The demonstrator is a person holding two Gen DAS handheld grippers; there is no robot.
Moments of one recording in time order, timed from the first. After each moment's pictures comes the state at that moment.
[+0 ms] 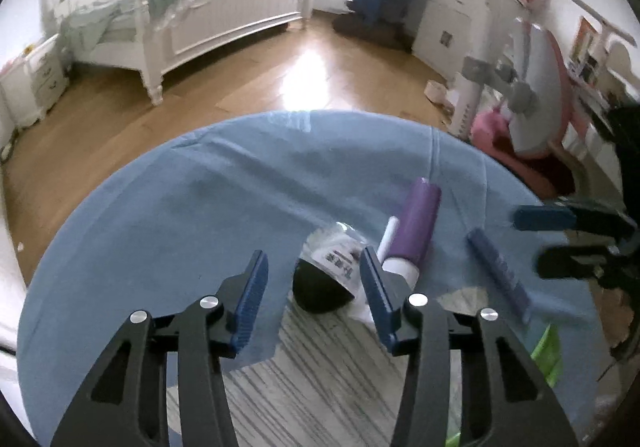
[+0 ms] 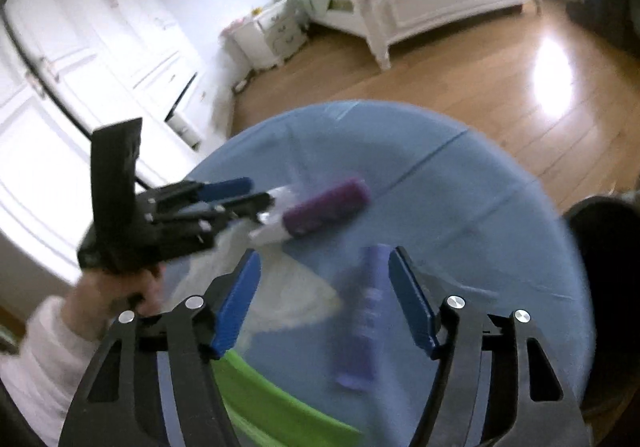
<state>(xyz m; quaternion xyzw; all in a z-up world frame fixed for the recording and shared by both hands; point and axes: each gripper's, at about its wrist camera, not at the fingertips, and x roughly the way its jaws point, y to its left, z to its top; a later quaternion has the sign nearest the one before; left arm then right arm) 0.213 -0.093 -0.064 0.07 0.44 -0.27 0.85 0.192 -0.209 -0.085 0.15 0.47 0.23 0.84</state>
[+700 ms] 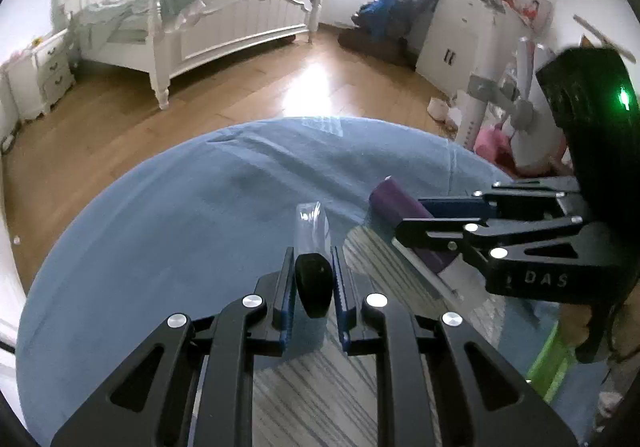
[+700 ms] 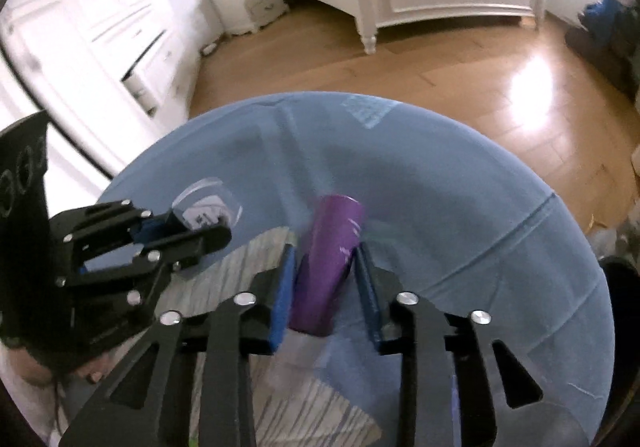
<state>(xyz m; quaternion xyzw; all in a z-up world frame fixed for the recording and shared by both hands) 0.214 -0.053 -0.066 0.03 0.42 -0.26 0.87 0.239 -0.130 -0.104 0.03 0.48 0.18 0.86</state>
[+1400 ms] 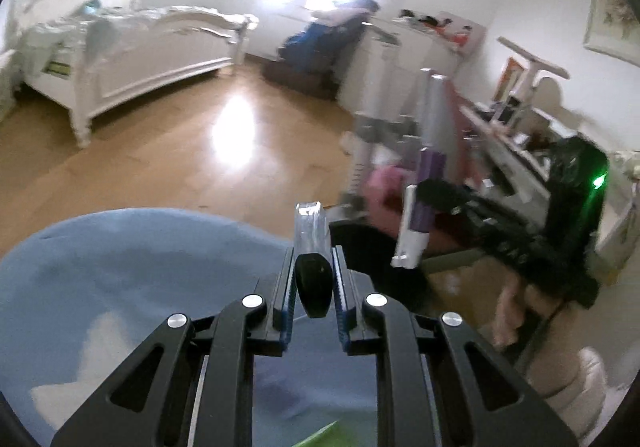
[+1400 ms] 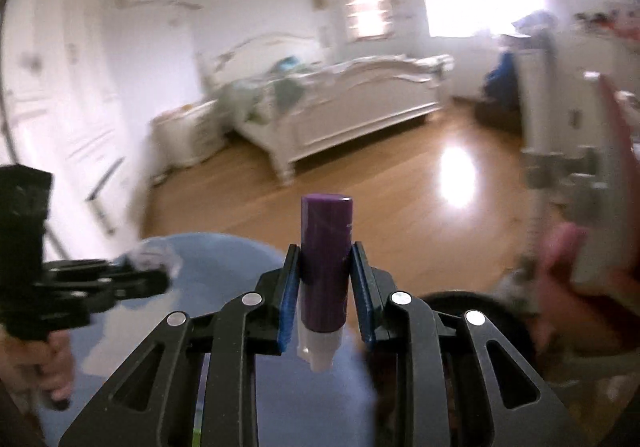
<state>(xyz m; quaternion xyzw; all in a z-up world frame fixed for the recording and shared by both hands) 0.156 -0.228 0.026 -0.03 0.37 -0.39 0.84 0.105 -0.389 -0.009 0.08 0.27 0.02 0.96</state>
